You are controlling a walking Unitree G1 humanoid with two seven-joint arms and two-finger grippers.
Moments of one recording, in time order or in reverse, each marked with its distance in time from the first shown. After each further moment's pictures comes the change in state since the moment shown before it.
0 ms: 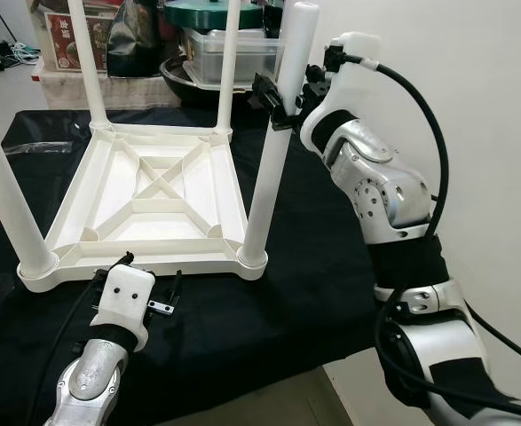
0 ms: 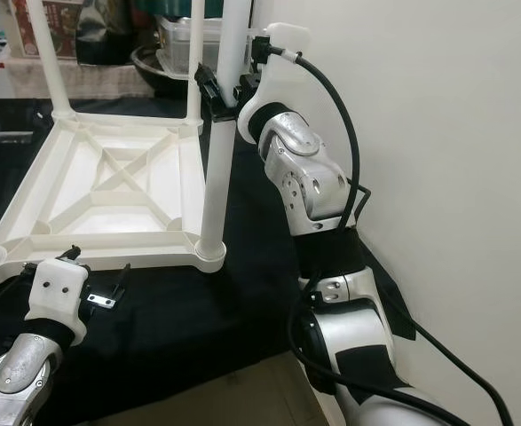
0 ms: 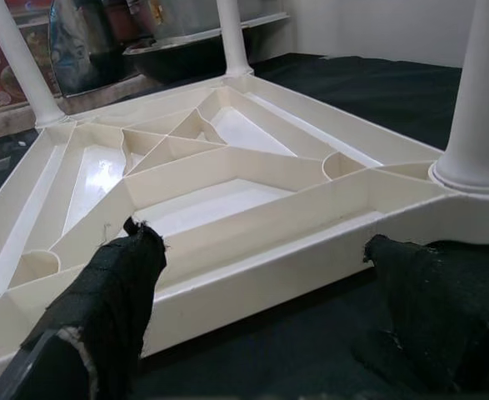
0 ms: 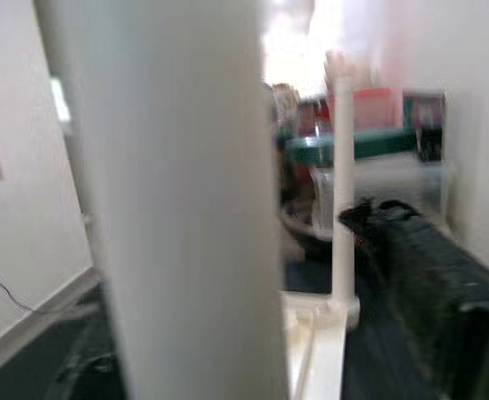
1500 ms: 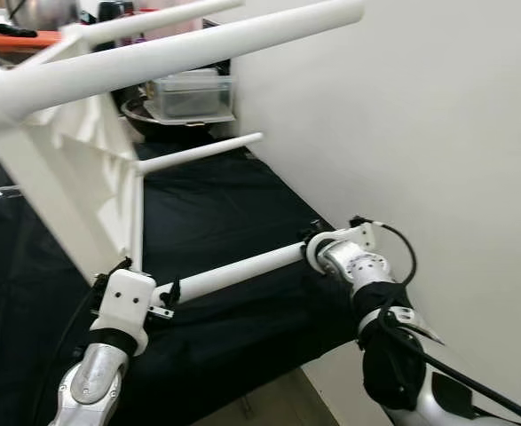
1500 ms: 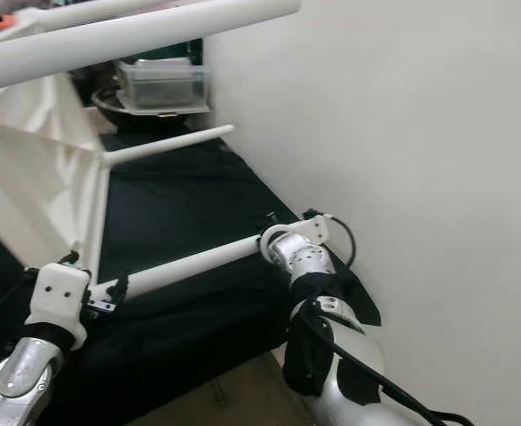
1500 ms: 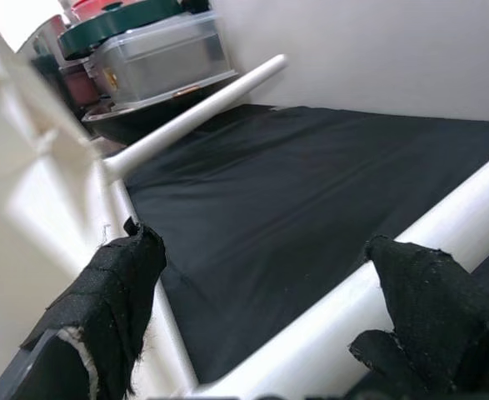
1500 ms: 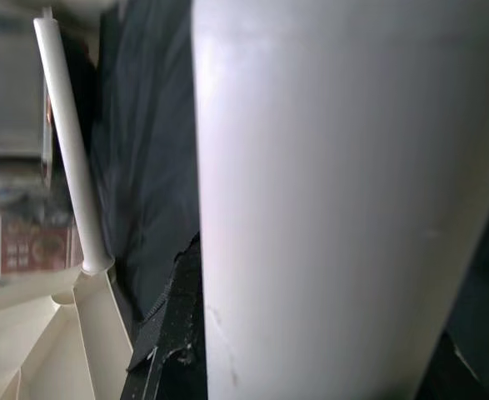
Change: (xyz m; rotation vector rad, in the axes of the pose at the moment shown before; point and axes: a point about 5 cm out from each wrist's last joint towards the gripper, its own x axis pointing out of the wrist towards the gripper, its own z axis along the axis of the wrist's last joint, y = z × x) left arm -0.003 0.001 -0.002 0.016 0.009 0.007; right arm -0.069 -0.011 -0.228 1.117 0.766 -0.694
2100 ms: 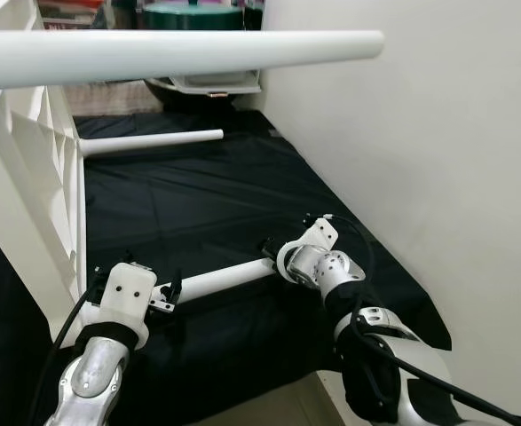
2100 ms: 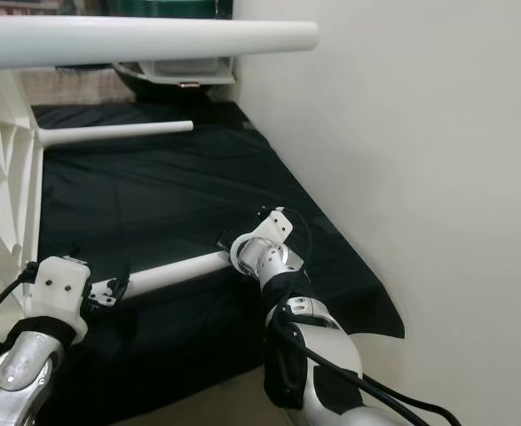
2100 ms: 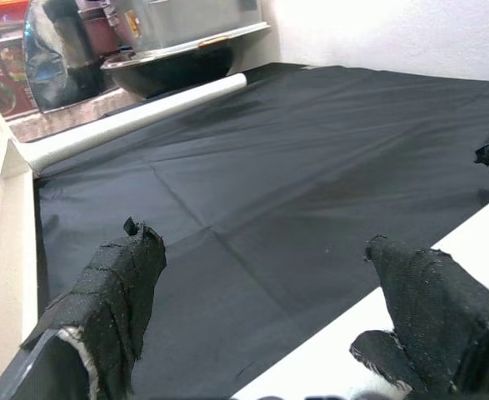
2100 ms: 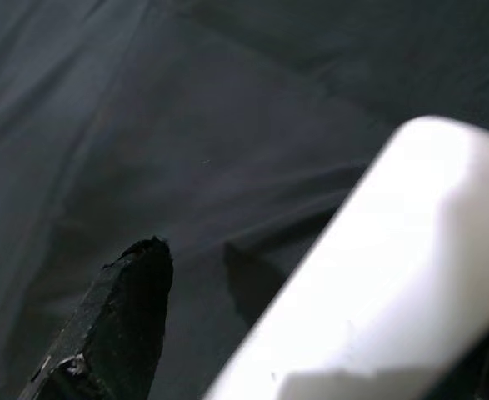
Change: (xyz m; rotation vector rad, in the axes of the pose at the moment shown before) left arm 0.000 -0.001 0.002 -0.007 -0.008 0.005; right arm 0.000 0.000 -0.018 -0.357 0.004 -0.149
